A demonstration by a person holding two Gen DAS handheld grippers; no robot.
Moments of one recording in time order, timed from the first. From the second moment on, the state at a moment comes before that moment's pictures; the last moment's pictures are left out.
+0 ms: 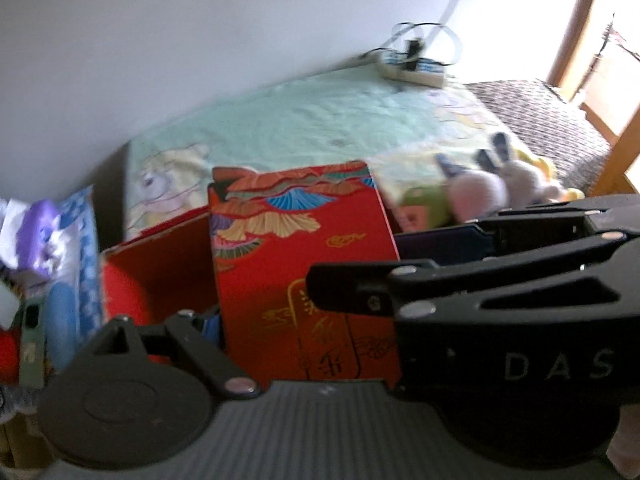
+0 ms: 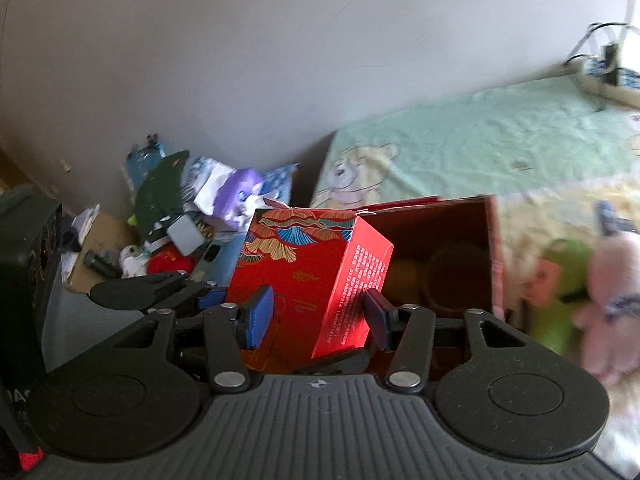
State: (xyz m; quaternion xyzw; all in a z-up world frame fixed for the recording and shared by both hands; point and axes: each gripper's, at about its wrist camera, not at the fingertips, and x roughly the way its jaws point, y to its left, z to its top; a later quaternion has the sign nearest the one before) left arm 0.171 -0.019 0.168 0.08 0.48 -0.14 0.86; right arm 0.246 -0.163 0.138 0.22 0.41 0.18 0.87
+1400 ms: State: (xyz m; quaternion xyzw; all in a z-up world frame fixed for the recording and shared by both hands) left arm 0.232 0.071 0.077 0.09 0.55 0.02 0.83; right arm 0.345 -0.123 0.018 0.31 0.53 0.23 0.76
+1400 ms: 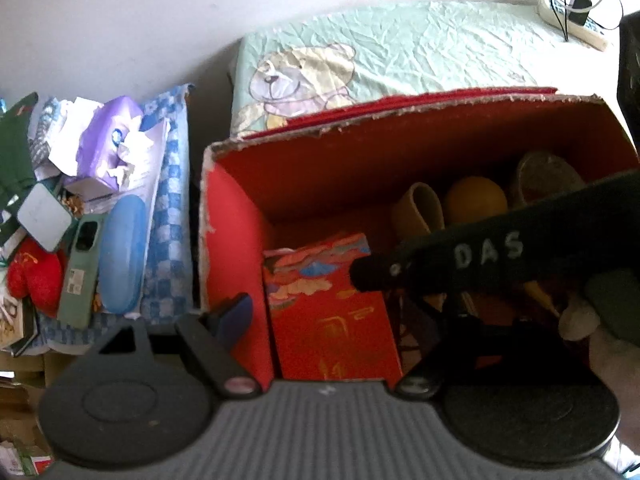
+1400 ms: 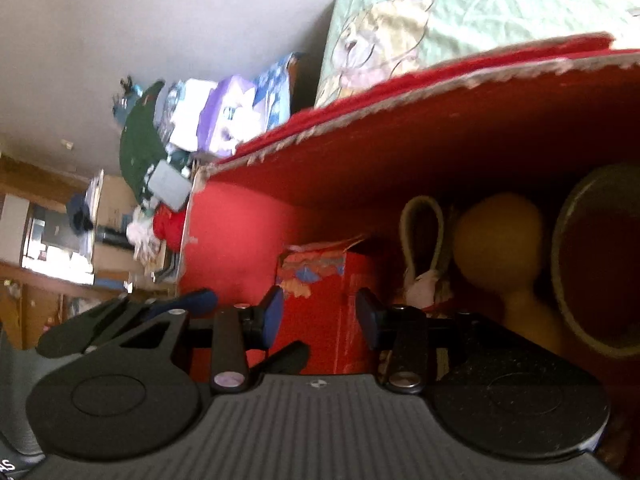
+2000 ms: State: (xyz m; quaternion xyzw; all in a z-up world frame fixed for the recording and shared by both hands) left arm 0.221 0.071 0.087 0.08 0.52 0.04 0.85; right arm 0.327 -0.135 0.031 0.24 0.50 0.15 0.82
